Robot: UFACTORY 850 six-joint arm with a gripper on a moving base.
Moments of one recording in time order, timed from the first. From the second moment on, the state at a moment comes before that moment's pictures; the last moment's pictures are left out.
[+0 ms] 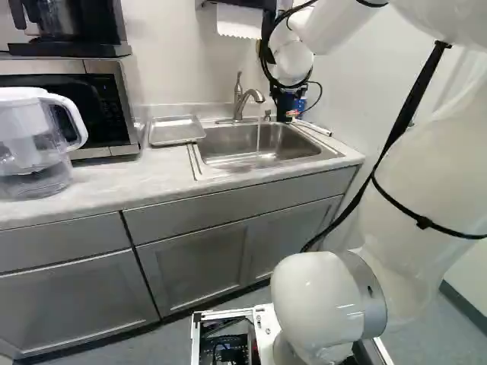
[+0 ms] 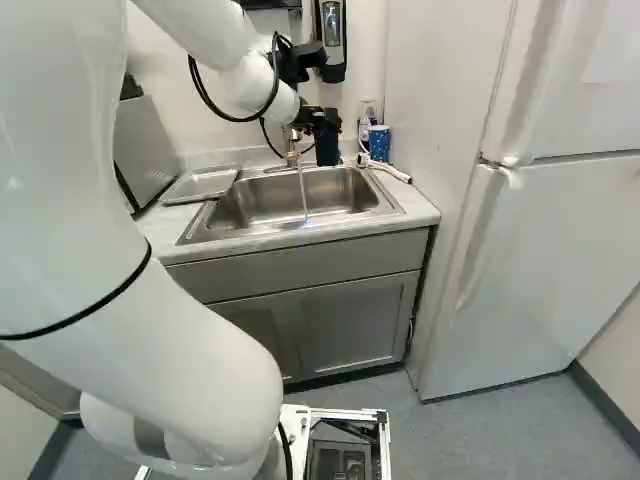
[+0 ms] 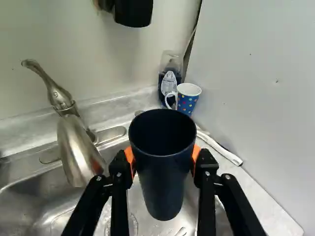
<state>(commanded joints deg) -1.6 2.4 -56.1 68.5 18.7 -65.9</state>
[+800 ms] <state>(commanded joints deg) -2.8 1.1 -57.4 62.6 18.7 -61.1</state>
